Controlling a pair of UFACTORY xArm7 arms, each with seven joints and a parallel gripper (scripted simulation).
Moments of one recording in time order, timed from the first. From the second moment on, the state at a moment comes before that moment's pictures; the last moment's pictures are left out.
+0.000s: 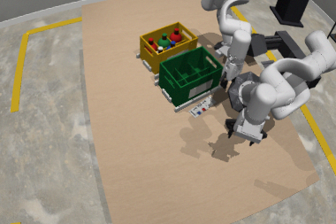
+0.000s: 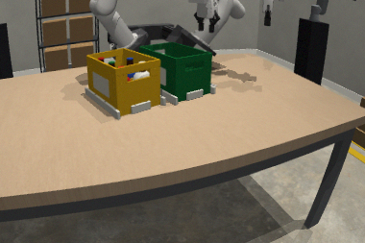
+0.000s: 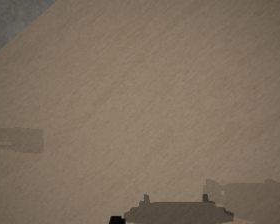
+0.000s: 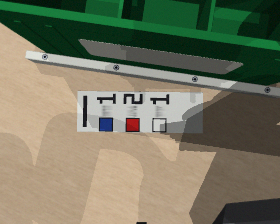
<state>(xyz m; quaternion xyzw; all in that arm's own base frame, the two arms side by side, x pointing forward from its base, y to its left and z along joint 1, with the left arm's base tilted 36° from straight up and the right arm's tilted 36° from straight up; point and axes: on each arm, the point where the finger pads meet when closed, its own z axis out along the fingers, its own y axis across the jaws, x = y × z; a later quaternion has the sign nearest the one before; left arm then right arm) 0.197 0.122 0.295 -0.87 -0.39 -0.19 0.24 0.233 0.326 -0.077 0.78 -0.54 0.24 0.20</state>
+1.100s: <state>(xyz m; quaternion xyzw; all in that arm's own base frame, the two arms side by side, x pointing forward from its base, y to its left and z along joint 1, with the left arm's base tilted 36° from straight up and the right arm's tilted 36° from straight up) 0.197 0.122 0.295 -0.87 -0.39 -0.19 0.24 0.233 0.319 -0.069 0.76 -0.57 0.24 0.20</state>
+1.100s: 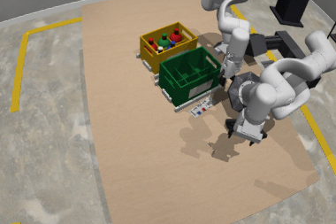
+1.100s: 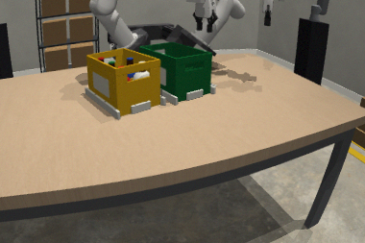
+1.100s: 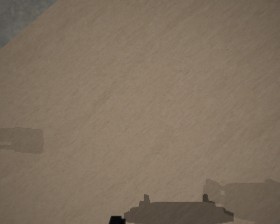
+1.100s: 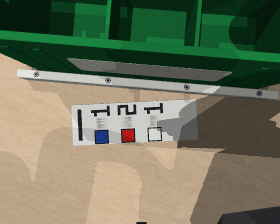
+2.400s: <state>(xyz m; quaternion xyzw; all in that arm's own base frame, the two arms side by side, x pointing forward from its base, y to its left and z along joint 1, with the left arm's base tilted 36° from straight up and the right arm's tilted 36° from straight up) 0.197 0.122 0.295 -0.87 -0.39 -0.19 0.24 0.248 0.205 0.056 0.75 -0.58 0.24 0.20</state>
